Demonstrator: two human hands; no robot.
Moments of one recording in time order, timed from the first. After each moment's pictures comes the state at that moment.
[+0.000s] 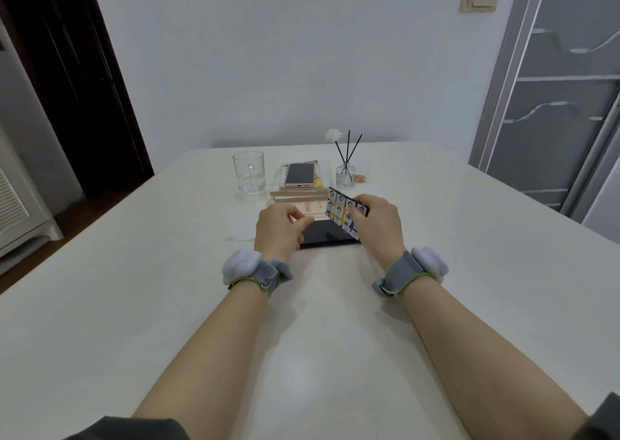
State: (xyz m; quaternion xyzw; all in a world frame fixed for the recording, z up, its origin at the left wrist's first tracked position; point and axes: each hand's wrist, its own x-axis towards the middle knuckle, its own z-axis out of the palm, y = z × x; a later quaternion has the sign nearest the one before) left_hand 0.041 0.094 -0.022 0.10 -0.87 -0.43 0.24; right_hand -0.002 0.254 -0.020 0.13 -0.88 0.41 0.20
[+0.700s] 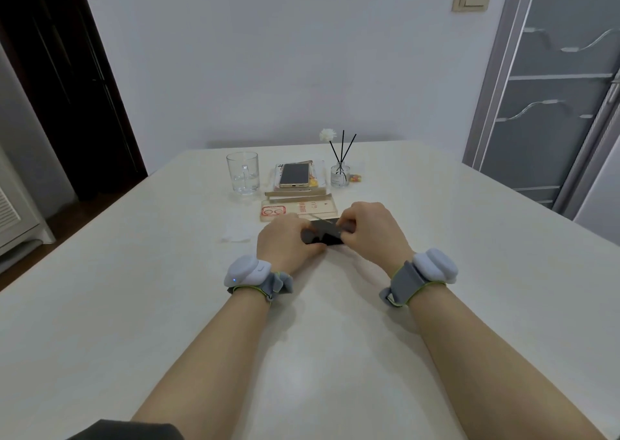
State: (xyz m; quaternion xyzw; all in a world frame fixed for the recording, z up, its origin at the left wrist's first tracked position) left_hand 0.039 0.103 -0.038 0.02 -0.96 -0.15 0.22; right_hand 0.012 0.267 -0.013 0.26 -0.91 0.26 0.18
